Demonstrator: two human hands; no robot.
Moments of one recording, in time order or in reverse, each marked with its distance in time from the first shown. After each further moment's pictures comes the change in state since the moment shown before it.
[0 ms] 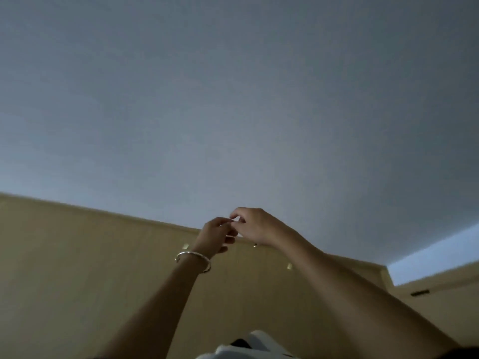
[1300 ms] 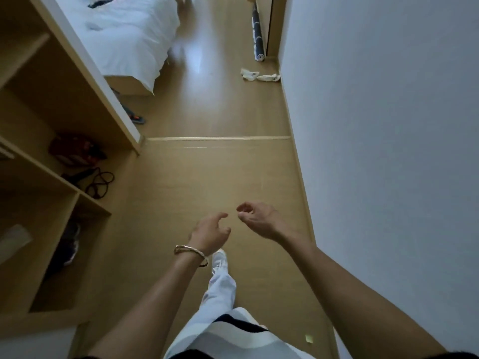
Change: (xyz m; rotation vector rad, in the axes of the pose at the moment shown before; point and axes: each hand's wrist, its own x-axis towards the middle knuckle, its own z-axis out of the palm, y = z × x) left_hand 0.001 -0.114 -0.555 0.031 1.018 -0.595; right_hand 0.355 -0.536 0.301 -0.504 -0.814 -0.887
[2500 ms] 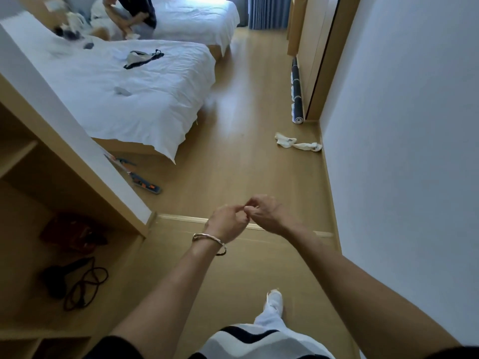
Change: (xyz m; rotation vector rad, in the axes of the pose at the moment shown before) left_hand 0.543 0.146 -0.329 -0.029 0.190 0.058; right_hand 0.560 -0.140 -0.321 -0.111 0.063 -0.196
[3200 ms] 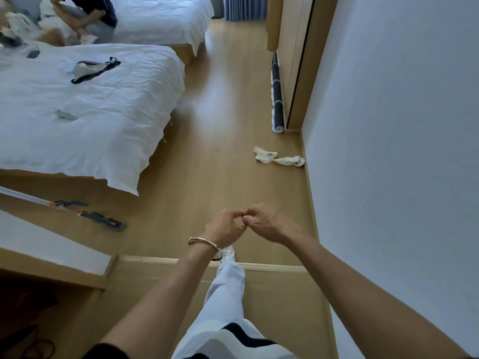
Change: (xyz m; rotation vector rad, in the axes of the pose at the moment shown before) left_hand 0.296 0.155 -0.005 0.072 -0.142 0.028; right_hand 0.222 0.143 -0.194 0.014 -0.089 0.056
